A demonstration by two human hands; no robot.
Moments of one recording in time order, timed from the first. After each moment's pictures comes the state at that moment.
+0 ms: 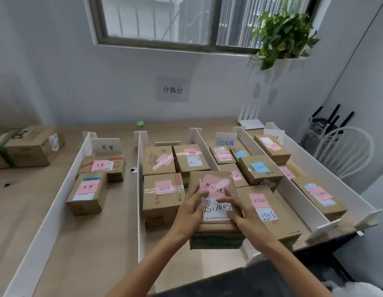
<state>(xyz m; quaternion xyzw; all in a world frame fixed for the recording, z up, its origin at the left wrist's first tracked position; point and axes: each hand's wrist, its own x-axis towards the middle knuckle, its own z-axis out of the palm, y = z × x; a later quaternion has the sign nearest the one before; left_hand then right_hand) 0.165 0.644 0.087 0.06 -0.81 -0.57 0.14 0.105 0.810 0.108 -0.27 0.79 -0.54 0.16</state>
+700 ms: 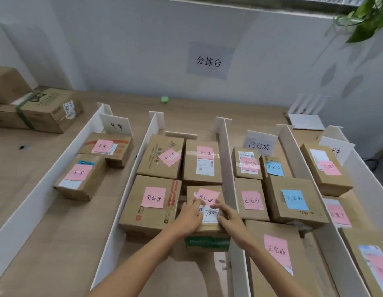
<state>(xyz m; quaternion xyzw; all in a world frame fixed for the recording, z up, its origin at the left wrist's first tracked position) -0.058 0.598 -0.028 0.26 -0.87 -0.41 -0.04 -0.150 0.736 -0.022 -0.27 0.78 -0.46 0.34</state>
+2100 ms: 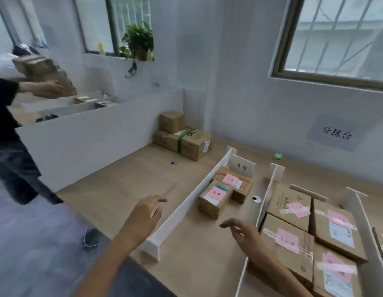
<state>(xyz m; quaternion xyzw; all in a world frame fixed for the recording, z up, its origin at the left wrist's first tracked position) 0.443 0.432 0.129 0.47 -0.81 -0.22 0.26 0.163 0.530 0.072 -0.60 0.67 -0.37 0.23</state>
